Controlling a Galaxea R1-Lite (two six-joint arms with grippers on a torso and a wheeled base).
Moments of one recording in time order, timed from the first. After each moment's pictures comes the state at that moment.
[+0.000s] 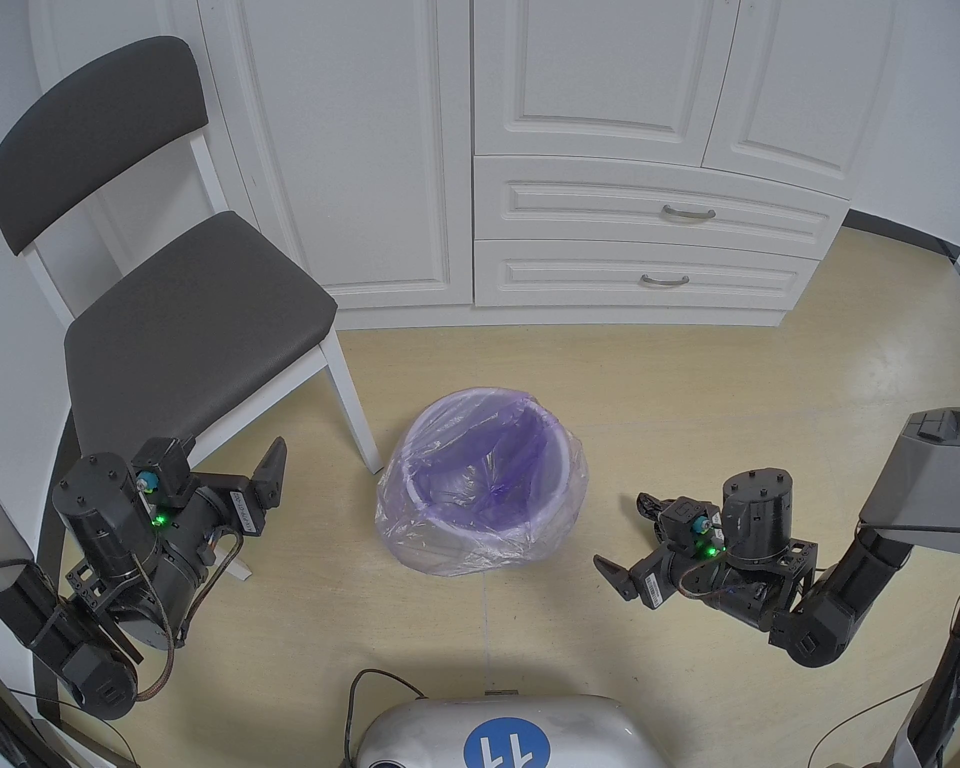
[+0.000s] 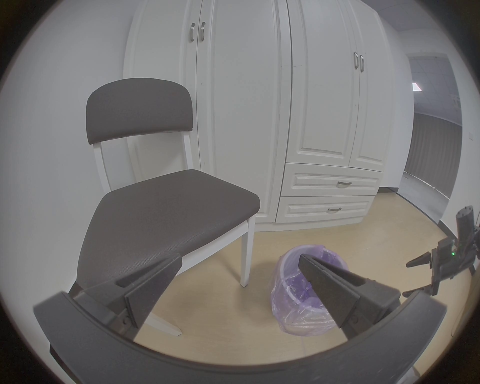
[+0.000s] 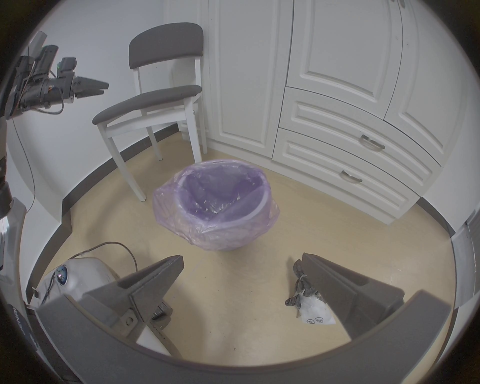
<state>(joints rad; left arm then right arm) -0.40 1.75 -0.22 -1.50 0.37 -0.02 0.53 2.04 -0.49 -1.16 -0.12 -0.27</state>
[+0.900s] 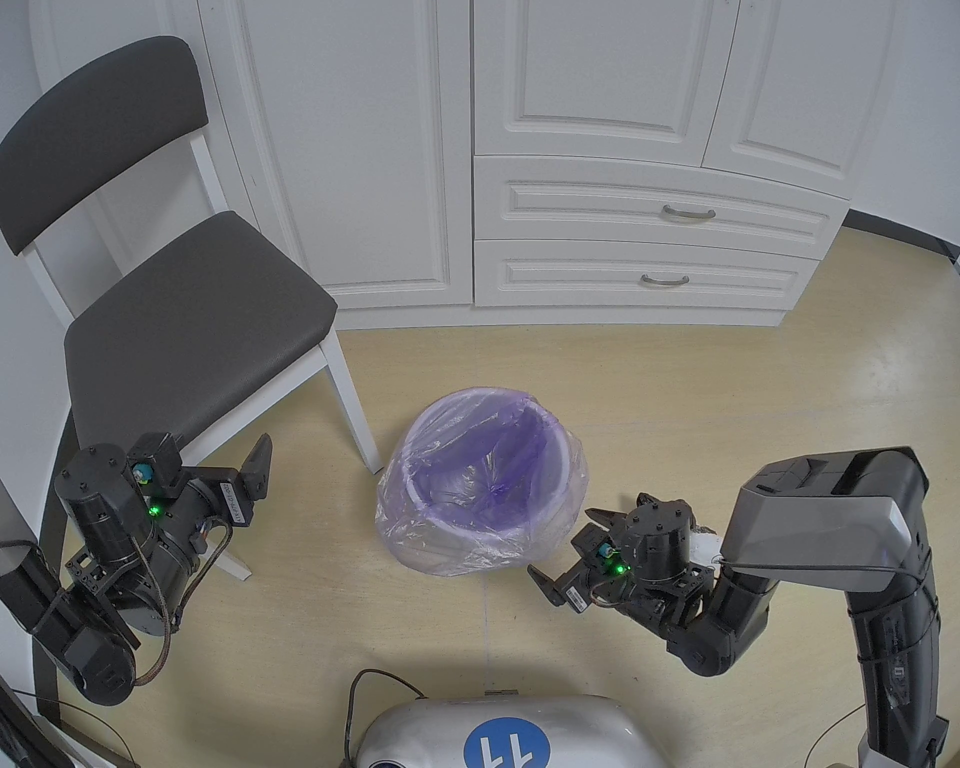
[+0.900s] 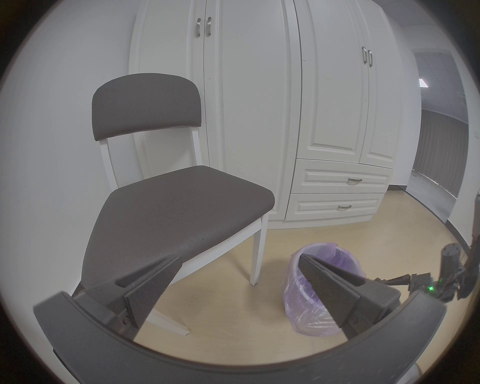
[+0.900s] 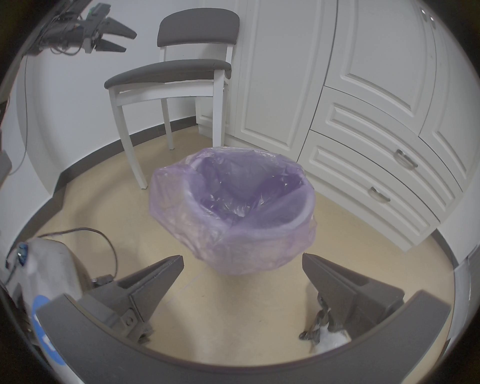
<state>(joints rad) -0.33 1.77 -0.24 -1.49 0.35 -0.03 0.58 2.44 -0.78 -1.33 -0.12 -0.40</state>
